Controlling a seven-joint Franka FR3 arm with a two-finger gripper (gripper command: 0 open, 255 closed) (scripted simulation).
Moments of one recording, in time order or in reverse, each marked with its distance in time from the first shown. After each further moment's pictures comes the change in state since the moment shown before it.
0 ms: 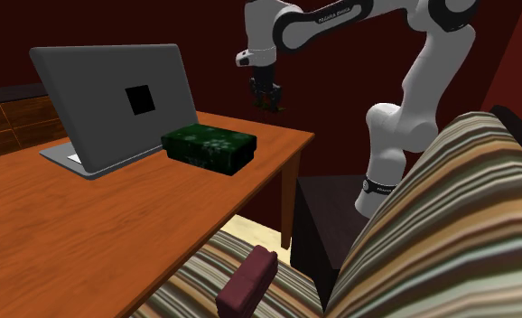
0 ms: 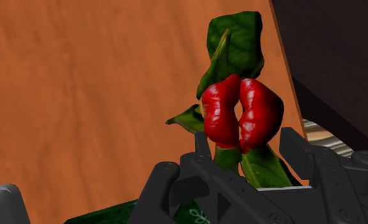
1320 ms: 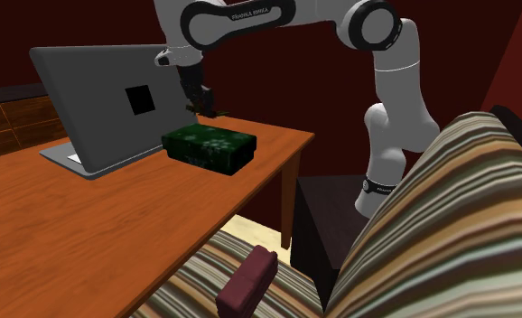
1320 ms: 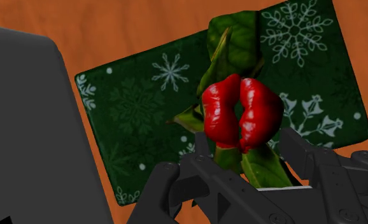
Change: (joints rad) arm 0.074 0.683 0.063 0.806 0.201 -0.162 0.038
